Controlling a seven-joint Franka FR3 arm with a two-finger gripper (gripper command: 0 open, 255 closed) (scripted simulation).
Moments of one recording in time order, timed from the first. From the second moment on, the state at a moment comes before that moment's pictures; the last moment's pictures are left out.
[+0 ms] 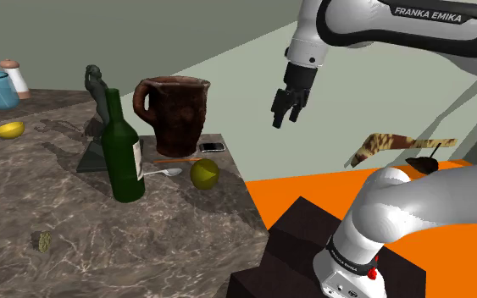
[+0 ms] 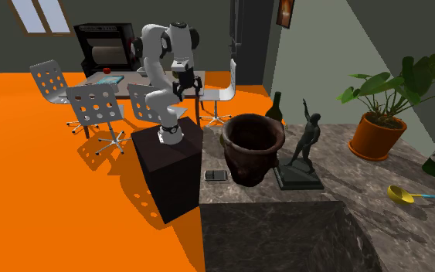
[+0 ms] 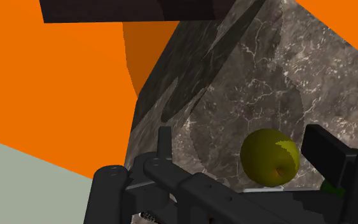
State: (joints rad) arm -0.01 -0.82 0.05 -2.38 0.08 1.57 0.05
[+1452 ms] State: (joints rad) arm 0.06 -0.16 -0.15 -2.21 0.00 2.05 -0.60
